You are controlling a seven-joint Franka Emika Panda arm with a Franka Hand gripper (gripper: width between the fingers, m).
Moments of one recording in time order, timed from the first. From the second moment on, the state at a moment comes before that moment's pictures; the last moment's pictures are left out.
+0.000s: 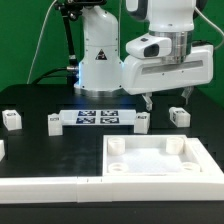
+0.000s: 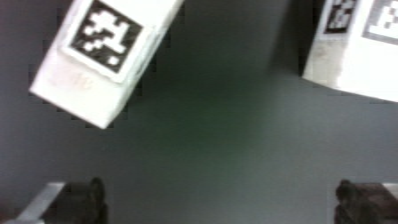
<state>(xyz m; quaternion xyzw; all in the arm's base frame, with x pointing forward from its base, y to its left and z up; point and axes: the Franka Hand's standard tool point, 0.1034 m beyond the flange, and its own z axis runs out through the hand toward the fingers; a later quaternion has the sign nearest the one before) 0.411 0.135 0.058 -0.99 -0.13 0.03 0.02</state>
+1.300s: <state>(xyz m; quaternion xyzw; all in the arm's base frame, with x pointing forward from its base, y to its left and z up) 0.357 0.172 0.039 -0.88 -0.14 0.44 -0.05</state>
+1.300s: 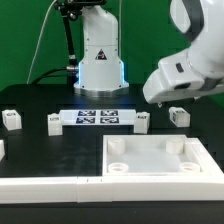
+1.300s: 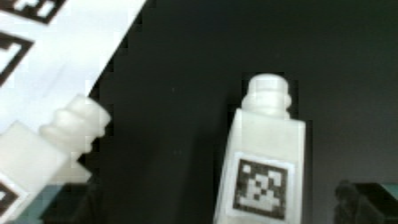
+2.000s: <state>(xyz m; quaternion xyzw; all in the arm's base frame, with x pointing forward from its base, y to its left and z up) 0.346 0.175 0.010 -0.87 -0.13 0.47 -0.05</state>
